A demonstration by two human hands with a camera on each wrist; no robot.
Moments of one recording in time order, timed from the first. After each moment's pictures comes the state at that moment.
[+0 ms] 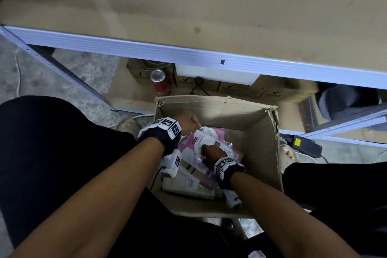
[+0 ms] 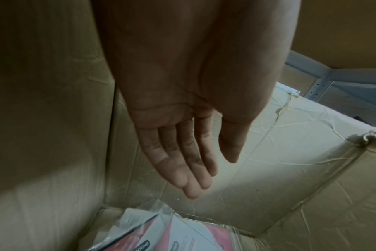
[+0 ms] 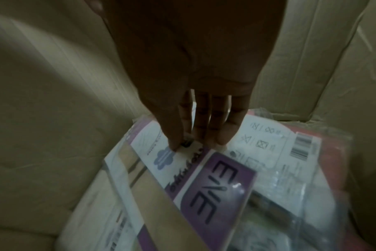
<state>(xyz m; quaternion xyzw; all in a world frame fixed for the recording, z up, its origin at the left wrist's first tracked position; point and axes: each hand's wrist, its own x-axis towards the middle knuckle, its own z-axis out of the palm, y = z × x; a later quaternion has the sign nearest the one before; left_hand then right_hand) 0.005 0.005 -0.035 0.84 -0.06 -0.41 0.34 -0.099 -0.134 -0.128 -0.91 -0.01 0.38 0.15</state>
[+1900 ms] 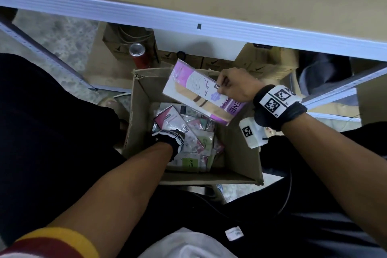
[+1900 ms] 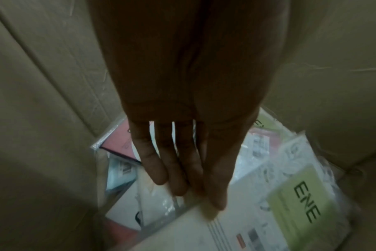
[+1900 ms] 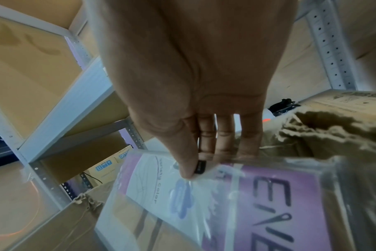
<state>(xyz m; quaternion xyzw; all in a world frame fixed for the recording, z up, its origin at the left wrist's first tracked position) -0.101 -0.027 -0.084 0.81 -0.22 -0.52 -0.16 -0.034 -0.231 0.057 -0.94 0.00 0.23 0.25</state>
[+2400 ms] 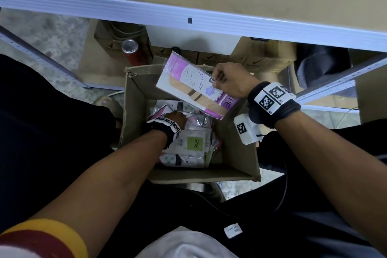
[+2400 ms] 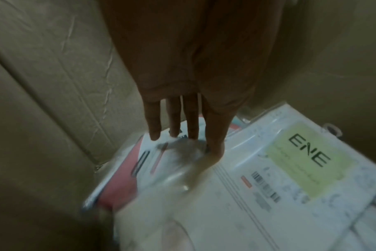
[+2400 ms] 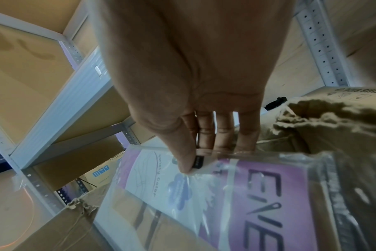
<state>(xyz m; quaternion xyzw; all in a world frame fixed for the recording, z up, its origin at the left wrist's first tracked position) -0.060 -0.039 -0.110 0.87 -0.29 -0.39 -0.10 -0.033 -0.233 0.049 -0.94 0.00 0.20 0.26</state>
